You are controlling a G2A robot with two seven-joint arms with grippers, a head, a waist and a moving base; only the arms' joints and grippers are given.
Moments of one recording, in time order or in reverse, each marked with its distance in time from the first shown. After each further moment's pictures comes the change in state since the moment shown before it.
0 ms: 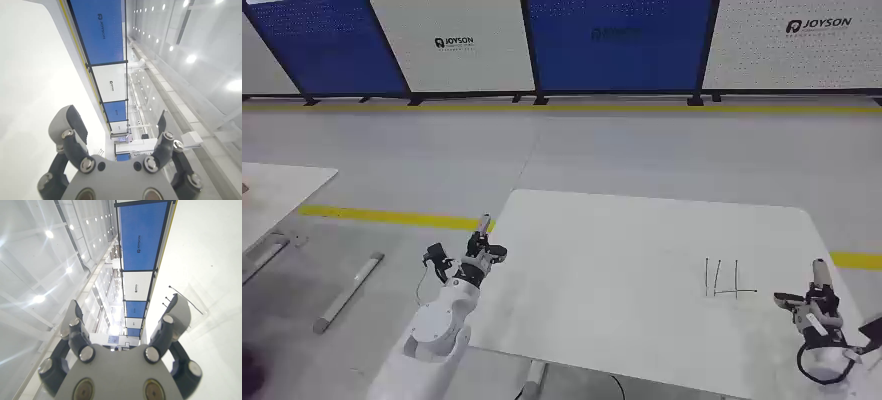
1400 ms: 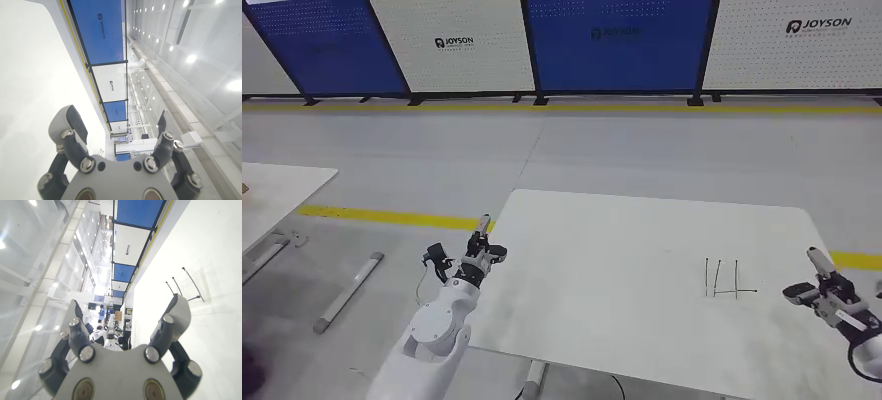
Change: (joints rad) left arm 0.000 0.000 0.000 0.000 0.000 0.000 0.000; right arm 0.169 0.077 0.226 0.099 -0.070 0.158 0.735
